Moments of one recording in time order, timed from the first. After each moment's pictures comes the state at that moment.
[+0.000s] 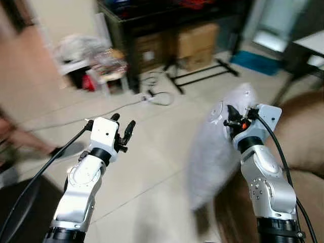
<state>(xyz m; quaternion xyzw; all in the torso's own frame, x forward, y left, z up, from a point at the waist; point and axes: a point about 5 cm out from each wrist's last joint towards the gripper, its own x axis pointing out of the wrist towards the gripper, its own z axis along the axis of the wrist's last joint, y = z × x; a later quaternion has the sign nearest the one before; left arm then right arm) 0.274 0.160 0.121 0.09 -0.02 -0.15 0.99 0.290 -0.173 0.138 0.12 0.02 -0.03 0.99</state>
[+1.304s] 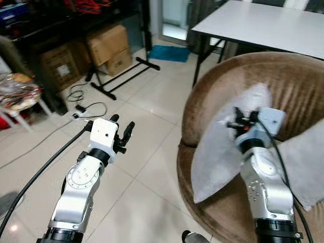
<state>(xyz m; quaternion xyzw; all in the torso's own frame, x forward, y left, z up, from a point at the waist) 0.274 0.164 0.121 0.10 -0.01 -0.15 0.98 0.289 -0.167 0.135 0.10 0.01 -0.04 0.99</state>
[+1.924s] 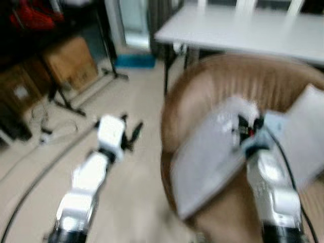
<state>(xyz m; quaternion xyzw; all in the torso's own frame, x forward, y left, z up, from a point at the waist) 0.274 0.158 0.128 0.09 -0.03 -0.17 0.98 0.288 -0.174 0.131 0.10 0.02 -0.04 0.99</state>
